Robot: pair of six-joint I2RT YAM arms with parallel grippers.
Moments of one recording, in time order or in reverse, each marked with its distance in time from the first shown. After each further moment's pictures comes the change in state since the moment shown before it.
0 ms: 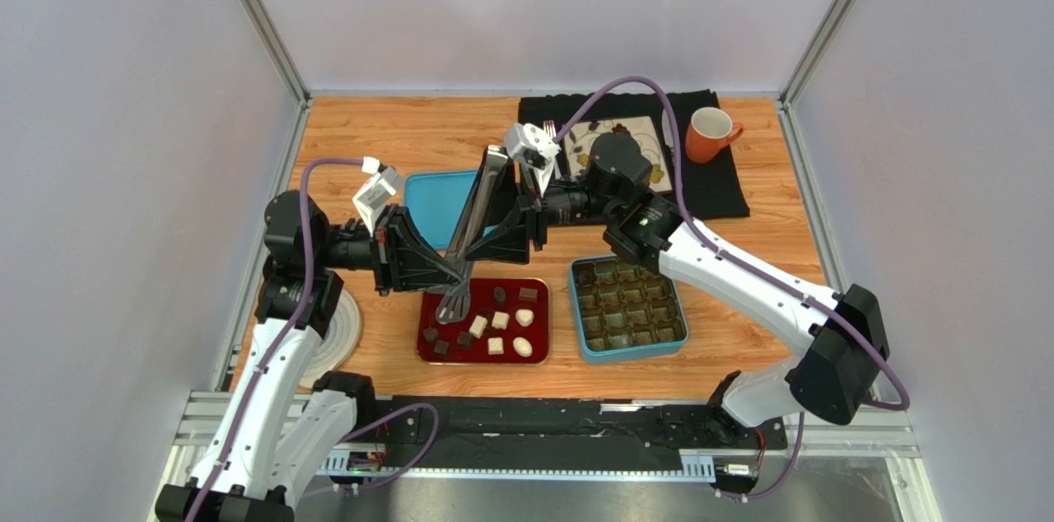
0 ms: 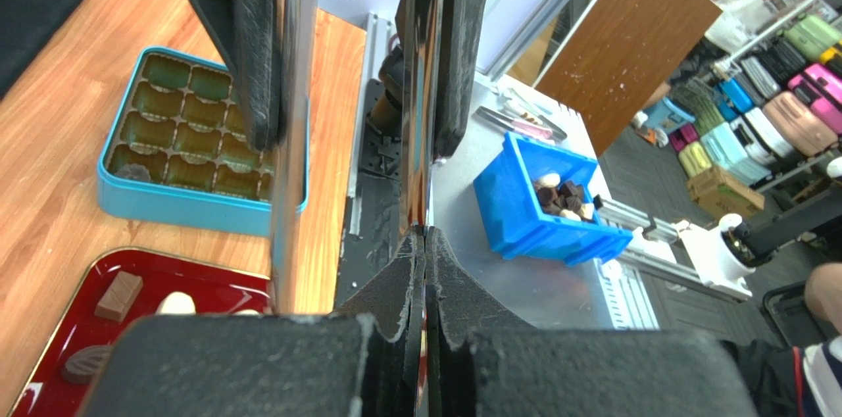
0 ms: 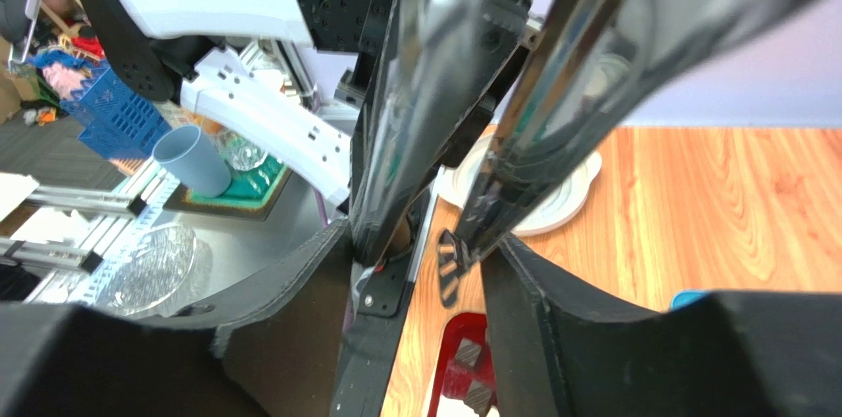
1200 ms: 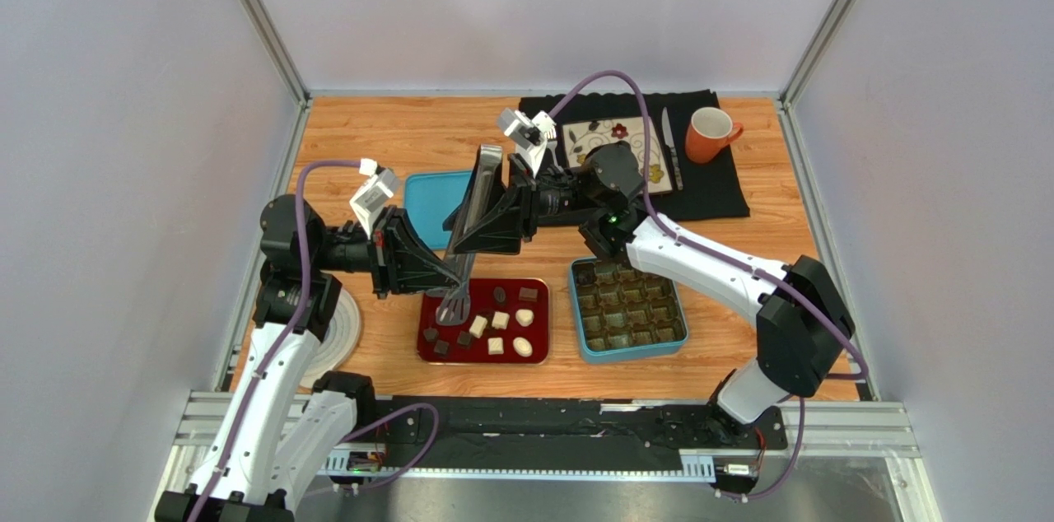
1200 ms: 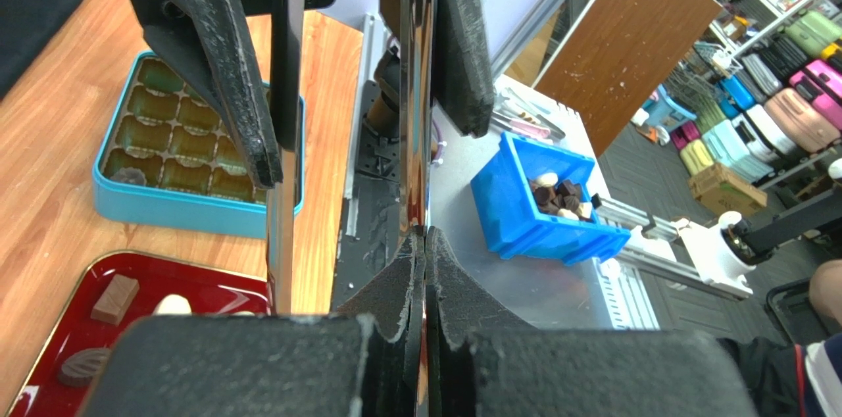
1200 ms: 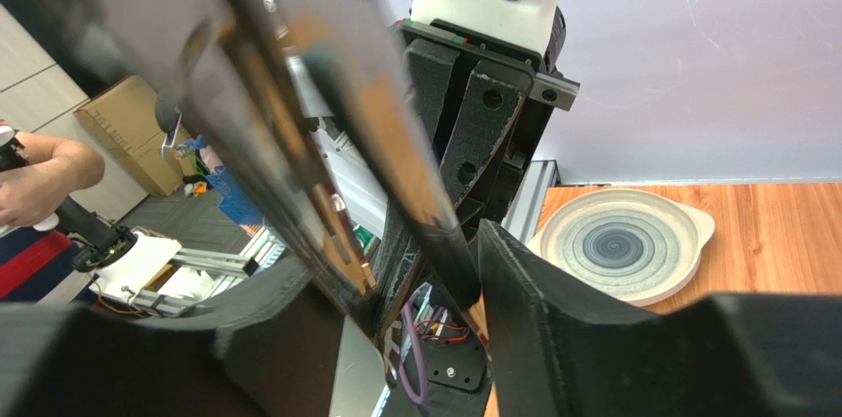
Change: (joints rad) left arm 0.000 -0.021 0.000 0.018 0.004 -0.027; right arm -0.010 0.150 -0.039 0.591 -0.059 0.540
